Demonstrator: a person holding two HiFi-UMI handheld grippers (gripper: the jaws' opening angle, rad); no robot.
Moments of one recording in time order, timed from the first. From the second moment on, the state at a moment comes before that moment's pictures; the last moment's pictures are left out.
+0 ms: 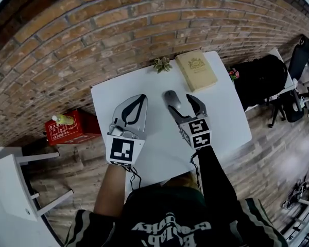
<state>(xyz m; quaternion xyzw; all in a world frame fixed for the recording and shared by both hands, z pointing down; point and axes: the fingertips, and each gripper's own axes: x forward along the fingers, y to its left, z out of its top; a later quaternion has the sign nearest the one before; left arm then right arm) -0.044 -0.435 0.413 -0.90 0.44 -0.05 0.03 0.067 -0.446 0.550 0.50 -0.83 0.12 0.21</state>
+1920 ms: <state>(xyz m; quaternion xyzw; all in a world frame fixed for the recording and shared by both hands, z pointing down) -0.070 -0.475 0.461 -0.87 0.48 -0.08 -0.02 0.069 -0.505 0.735 0.45 -0.74 0.29 0.41</state>
